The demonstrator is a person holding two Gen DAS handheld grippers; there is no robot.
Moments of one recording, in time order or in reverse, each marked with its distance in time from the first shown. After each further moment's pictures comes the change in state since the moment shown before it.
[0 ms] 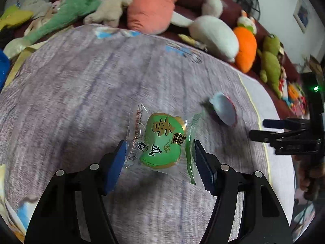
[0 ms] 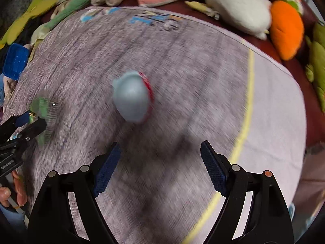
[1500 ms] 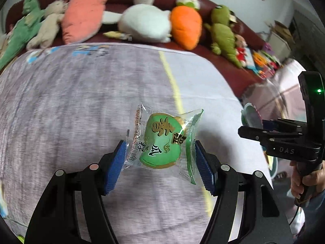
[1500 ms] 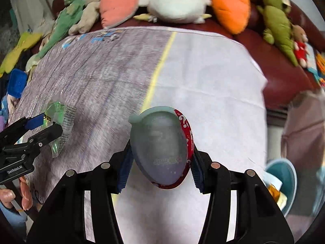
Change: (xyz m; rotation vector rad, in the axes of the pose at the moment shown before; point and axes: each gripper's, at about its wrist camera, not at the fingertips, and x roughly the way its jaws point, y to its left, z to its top) left arm -0.016 -0.204 -0.052 0.267 0.051 -0.172; right arm -0.106 -0.135 -0.160 0.237 -0.148 -0.039
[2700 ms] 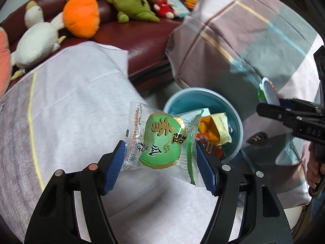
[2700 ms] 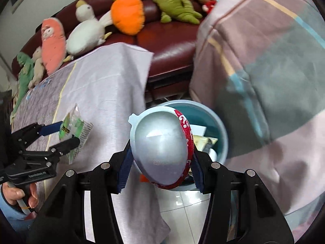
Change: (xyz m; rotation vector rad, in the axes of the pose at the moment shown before) left arm 0.092 -0.302 -0.037 0.451 0.177 -0.140; right arm -0.116 -0.260 -0.170 0.406 -0.127 -0.125
